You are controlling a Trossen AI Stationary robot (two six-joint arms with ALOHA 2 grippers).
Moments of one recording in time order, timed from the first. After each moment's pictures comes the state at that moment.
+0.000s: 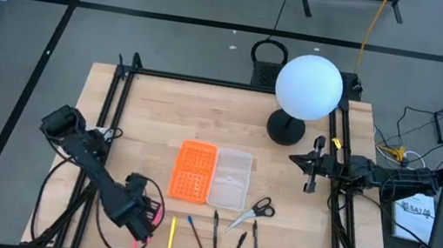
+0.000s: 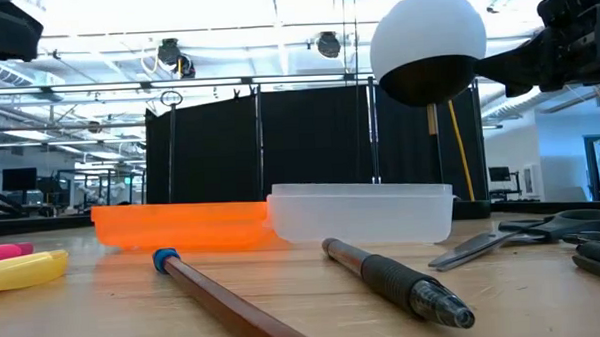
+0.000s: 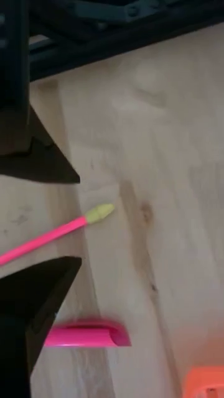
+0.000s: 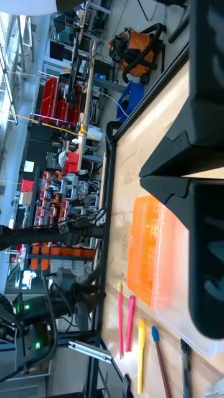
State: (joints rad) left arm -0.74 1.76 1.23 -1.28 -0.04 -2.10; right arm 0.11 0.02 0.01 0.05 0.26 -0.14
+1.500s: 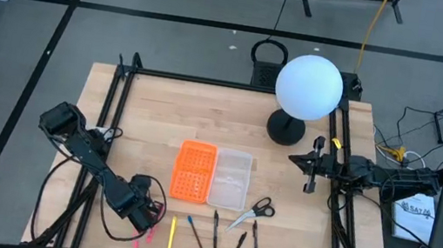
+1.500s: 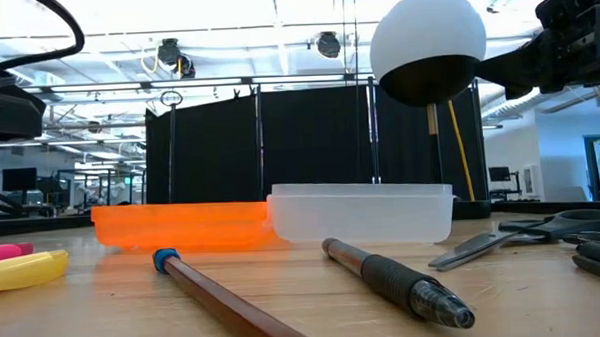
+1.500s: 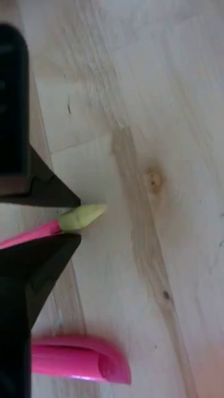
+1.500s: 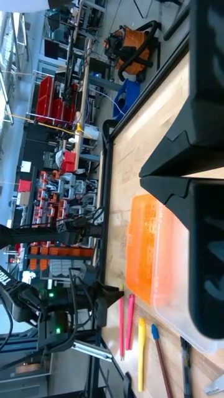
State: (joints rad) left arm -0.71 1.75 0.94 -0.86 -0.01 -2.06; right arm 0.11 0.03 0.02 0.05 0.26 -0.12
